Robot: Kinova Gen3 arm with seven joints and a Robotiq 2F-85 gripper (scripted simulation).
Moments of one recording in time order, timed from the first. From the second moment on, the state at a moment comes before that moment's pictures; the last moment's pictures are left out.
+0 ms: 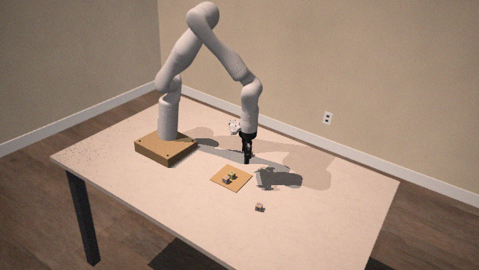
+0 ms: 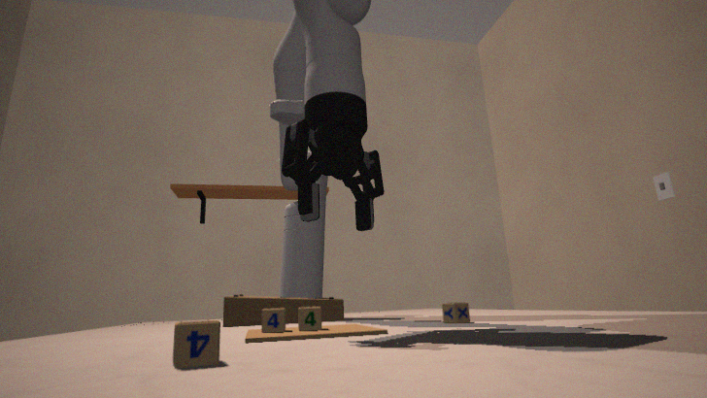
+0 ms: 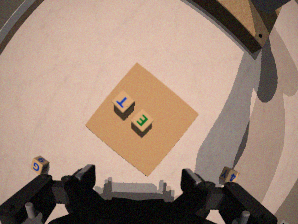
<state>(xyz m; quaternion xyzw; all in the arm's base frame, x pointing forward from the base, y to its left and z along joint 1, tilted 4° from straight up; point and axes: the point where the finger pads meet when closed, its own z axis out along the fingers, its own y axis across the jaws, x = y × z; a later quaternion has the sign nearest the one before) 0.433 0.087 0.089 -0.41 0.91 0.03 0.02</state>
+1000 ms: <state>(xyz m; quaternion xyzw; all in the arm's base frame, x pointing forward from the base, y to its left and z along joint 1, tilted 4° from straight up) 0.438 0.052 0.089 -0.41 0.91 0.02 0.02</state>
